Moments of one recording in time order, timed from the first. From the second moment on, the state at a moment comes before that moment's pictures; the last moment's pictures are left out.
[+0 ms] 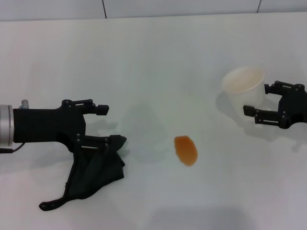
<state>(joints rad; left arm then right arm) -0.44 -2.08 0.87 0.89 2.05 1.63 -1.42 0.31 2.01 -1.00 -0.76 -1.65 -1.31 1.24</state>
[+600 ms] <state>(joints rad) -0.44 -2.08 0.87 0.89 2.05 1.63 -1.43 0.31 2.01 -0.99 -0.69 -1.62 -1.29 1.21</state>
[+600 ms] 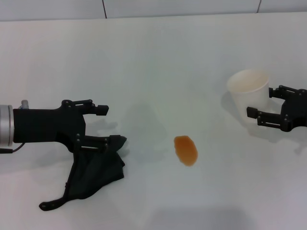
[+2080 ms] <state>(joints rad) -0.45 -2.08 0.88 0.89 2.06 1.62 -1.43 0.28 2.00 -1.00 -0.67 -1.66 -1.29 1.23</state>
